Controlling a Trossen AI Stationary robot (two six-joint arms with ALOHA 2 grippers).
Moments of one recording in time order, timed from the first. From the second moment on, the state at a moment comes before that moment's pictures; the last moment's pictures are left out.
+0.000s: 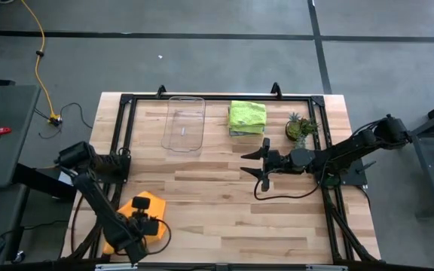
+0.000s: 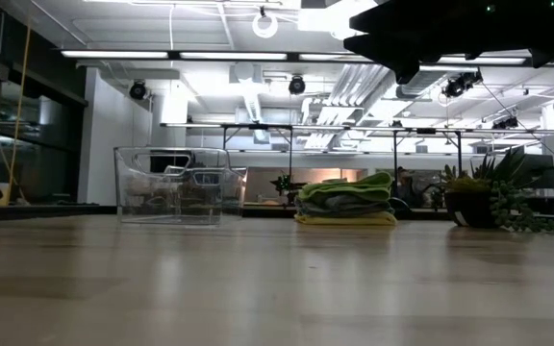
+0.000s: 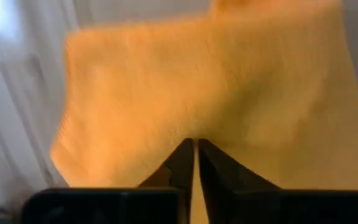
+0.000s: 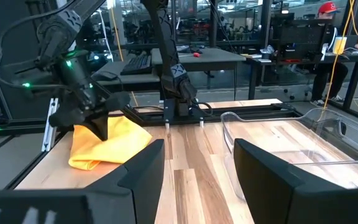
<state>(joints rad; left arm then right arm) -0.90 1.79 1.13 -1.09 -0.16 -0.91 0.23 1.27 0.42 0.85 0.29 0.03</state>
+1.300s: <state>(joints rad) -0.39 1.91 1.16 -0.36 -0.28 0.05 0.23 1.27 0.43 0.83 0.29 0.03</state>
